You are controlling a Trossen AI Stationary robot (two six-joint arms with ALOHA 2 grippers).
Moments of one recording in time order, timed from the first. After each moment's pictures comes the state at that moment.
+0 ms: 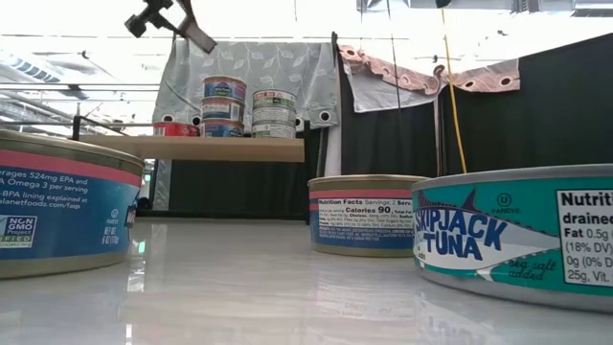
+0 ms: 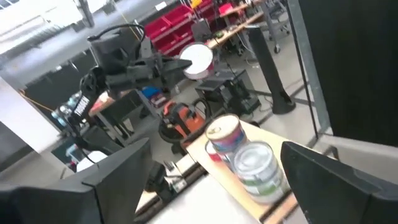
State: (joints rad) left arm 0.79 1.03 1.37 -0.63 -0.33 -0.95; right arm -0.31 1.10 1.39 -0.38 0.10 0.56
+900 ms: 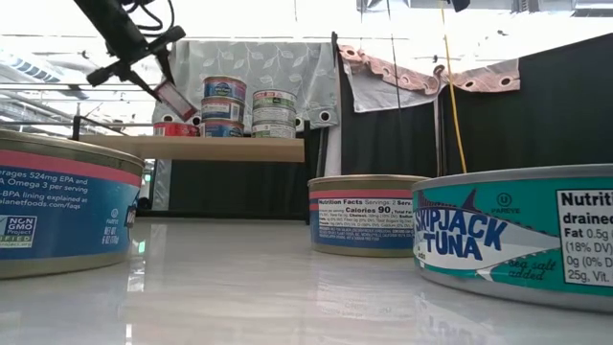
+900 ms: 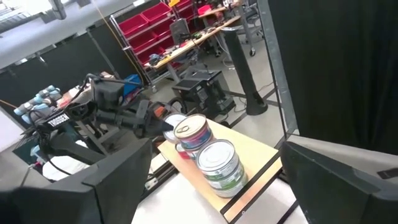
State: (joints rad) left arm 0.77 0.84 0.95 -0.79 -0.14 -1.15; right arm -0.39 1.04 1.39 -0.48 0.10 0.49
